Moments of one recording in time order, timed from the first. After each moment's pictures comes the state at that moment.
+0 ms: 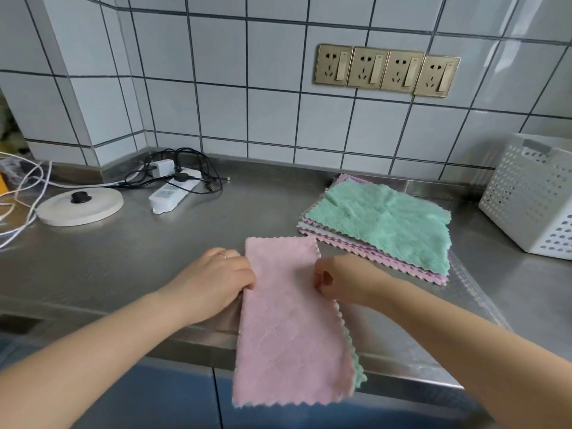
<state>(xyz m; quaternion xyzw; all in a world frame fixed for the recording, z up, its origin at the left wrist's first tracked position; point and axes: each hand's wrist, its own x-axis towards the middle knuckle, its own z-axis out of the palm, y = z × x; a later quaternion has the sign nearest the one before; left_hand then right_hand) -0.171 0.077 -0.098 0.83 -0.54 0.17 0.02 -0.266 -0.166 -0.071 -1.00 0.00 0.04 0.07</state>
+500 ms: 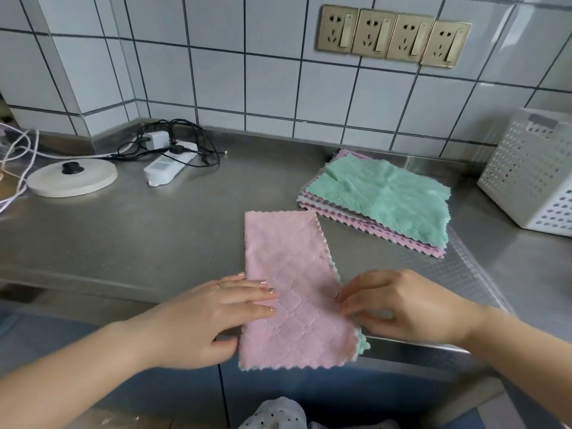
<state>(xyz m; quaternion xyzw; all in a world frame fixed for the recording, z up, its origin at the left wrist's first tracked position) -0.229 0.115 -0.128 0.75 -0.65 0.08 0.12 -0.360 -0.192 -0.084 -0.95 -0.28 -0.07 0.11</state>
